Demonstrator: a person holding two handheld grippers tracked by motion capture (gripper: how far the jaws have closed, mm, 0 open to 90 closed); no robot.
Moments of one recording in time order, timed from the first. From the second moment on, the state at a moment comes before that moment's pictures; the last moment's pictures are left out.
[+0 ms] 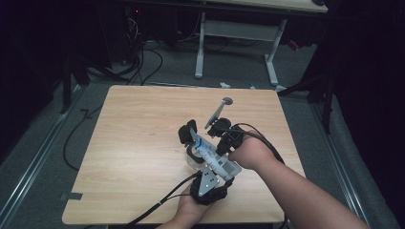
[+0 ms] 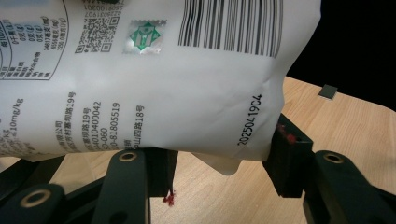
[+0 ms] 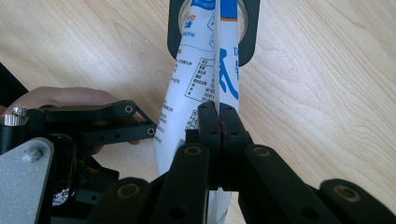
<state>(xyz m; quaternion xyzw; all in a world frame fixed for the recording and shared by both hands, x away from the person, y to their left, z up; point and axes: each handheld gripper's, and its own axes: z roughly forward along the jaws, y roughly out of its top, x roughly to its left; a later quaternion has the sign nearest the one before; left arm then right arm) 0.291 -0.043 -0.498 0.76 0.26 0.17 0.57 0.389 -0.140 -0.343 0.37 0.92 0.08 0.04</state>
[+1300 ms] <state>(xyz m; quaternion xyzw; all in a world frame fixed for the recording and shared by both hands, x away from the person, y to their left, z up) 0.289 -0.044 -0.500 0.76 0.25 0.18 0.58 0.392 -0.139 -0.340 0.37 0.93 0.06 0.03</state>
